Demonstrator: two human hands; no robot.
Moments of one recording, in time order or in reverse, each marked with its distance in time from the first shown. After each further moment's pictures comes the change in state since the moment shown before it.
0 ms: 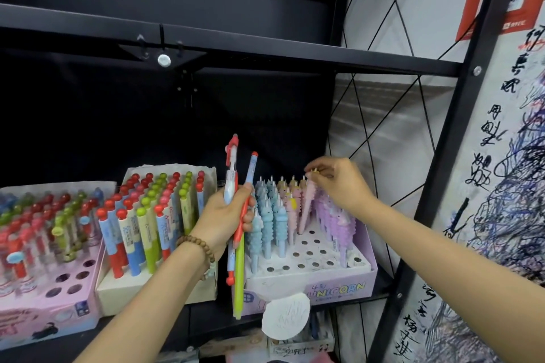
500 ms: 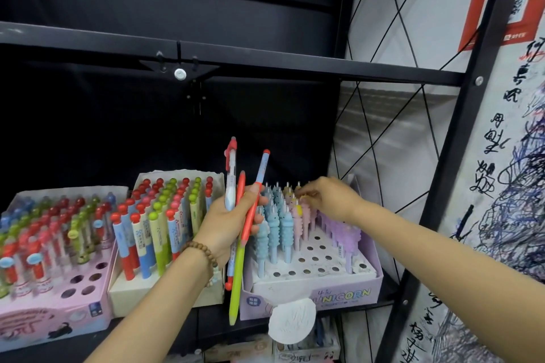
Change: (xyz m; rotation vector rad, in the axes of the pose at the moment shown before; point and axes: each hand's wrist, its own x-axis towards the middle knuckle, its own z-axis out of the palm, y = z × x) left_hand -0.017 0.013 -0.001 -0.052 0.006 0.015; right_hand 0.006 -0.006 0.010 -0.488 -0.412 -0.042
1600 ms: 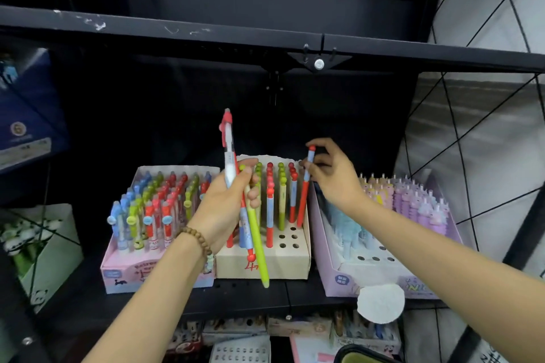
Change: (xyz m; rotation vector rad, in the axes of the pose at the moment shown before) left_hand -0.040 0.046 -0.118 -0.049 0.069 0.135; right_hand 0.024 -0.146 0.044 0.876 0.385 -0.112
